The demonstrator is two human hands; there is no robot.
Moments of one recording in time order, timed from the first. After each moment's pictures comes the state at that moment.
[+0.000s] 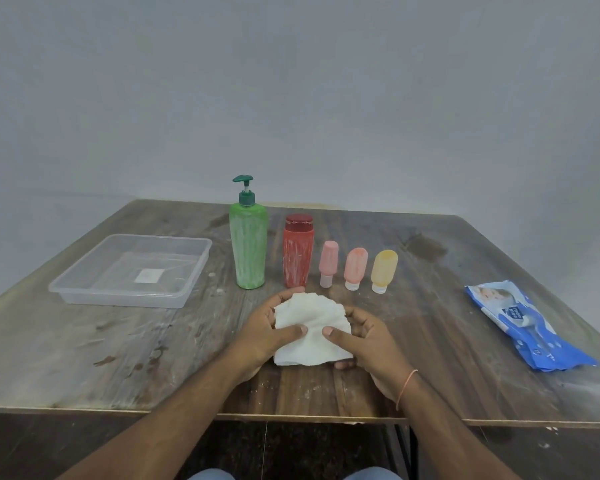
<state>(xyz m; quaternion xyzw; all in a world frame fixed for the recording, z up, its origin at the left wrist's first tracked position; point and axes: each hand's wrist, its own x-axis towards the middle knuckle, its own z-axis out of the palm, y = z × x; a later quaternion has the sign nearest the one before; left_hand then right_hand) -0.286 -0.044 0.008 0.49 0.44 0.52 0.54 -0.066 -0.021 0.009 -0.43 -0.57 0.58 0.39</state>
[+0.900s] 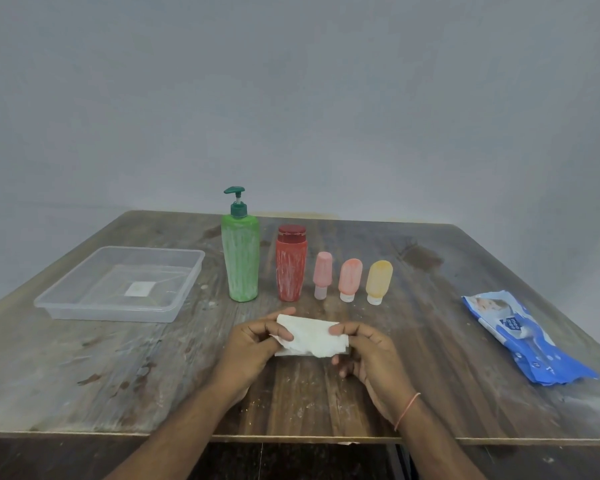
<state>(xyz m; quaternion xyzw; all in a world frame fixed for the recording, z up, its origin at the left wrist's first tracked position) -0.284 -0.044 0.002 0.47 0.45 0.58 0.49 -0.059 -0.013 -0.002 -0.41 -0.49 0.61 0.47</state>
